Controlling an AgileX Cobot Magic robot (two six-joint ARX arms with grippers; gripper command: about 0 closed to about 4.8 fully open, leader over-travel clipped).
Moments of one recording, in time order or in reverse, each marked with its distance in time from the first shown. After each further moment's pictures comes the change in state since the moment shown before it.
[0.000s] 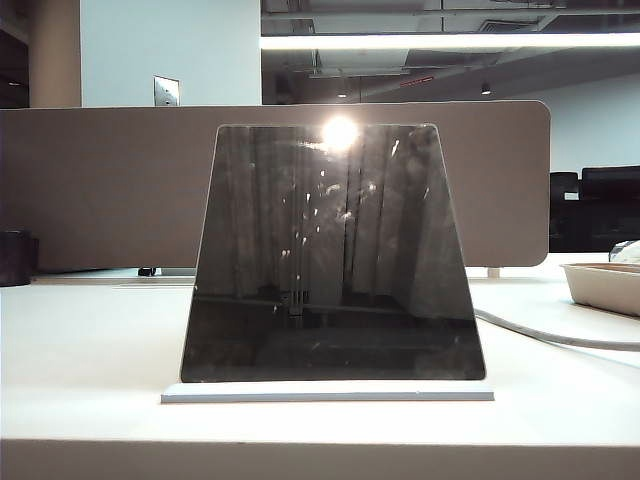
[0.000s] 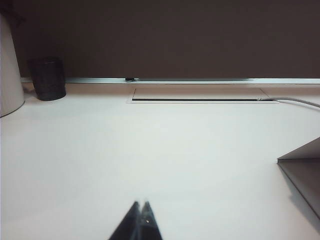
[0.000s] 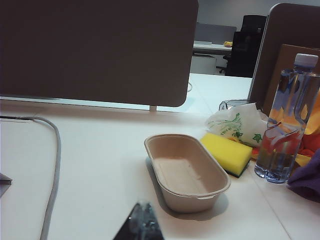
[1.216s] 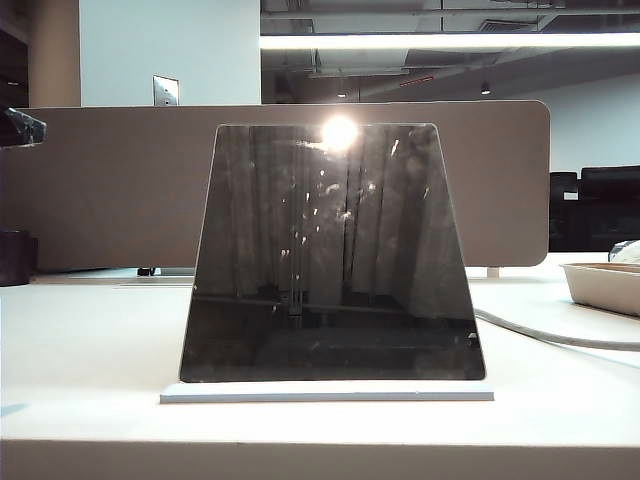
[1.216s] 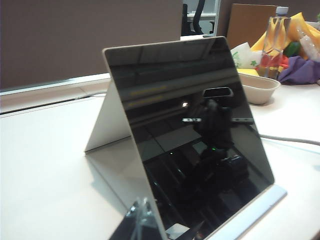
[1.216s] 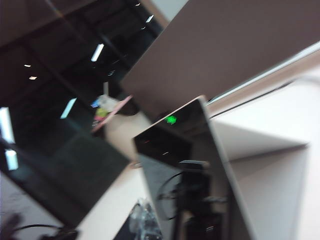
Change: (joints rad) left arm -0.626 0.000 0.000 0.000 -0.001 0.000; right arm 0.001 0.000 0.010 0.132 -0.688 0.971
